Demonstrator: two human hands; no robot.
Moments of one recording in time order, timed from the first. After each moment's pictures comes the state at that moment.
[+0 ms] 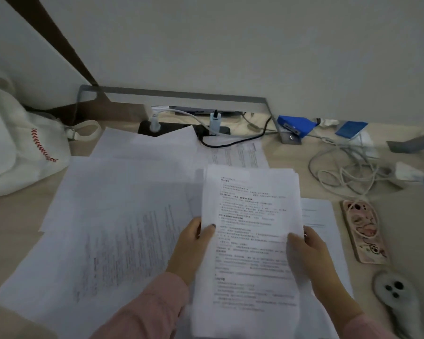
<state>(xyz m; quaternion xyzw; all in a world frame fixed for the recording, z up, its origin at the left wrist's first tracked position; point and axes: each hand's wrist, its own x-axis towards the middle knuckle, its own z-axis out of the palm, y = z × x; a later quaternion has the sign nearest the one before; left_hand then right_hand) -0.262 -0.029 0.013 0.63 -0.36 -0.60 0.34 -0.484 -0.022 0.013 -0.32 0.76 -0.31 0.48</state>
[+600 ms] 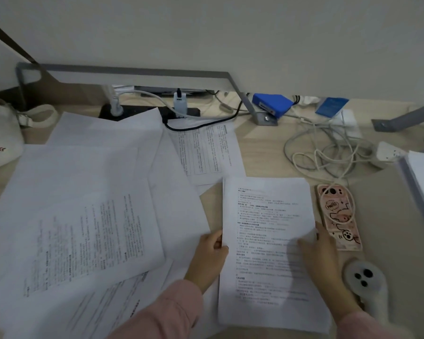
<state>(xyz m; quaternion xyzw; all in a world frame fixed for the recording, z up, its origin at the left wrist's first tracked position) -0.381 -0.011 -0.055 0.64 -0.42 -0.62 0.18 -0.598 -0.013 -0.048 -0.38 0.86 -0.16 0.32</state>
